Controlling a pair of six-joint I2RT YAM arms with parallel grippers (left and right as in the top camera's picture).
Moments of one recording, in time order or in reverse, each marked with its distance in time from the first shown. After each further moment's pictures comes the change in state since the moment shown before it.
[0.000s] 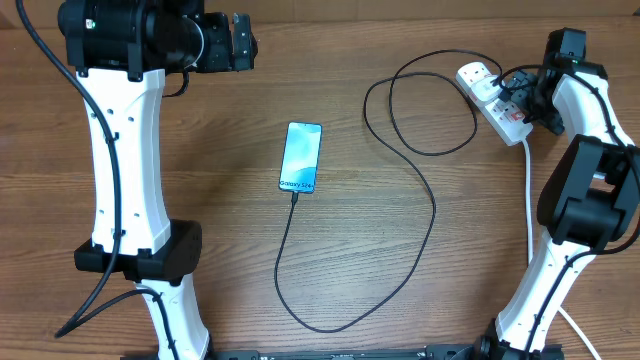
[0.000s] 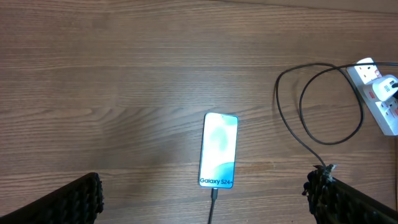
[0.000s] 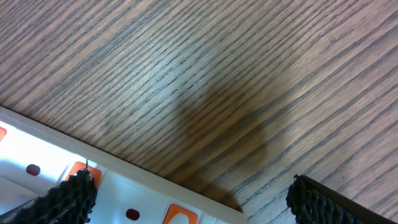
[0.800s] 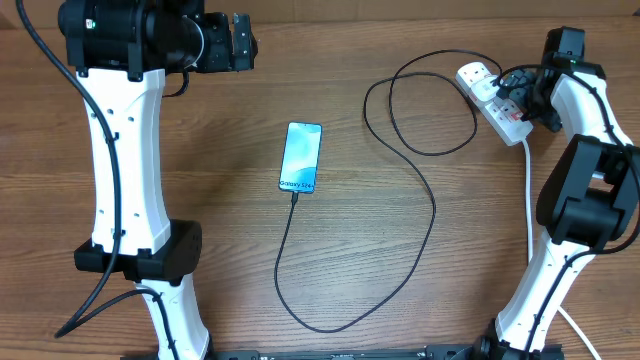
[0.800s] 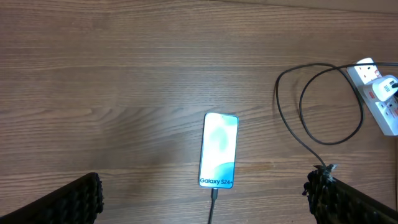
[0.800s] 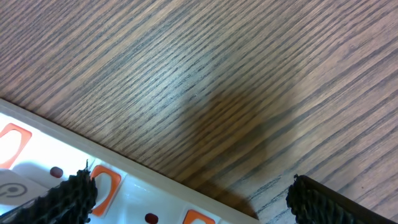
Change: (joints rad) left arm 0.000 0.000 0.000 0.000 0.000 0.000; right arm 0.005 0.000 -0.002 0.031 -0.026 0.003
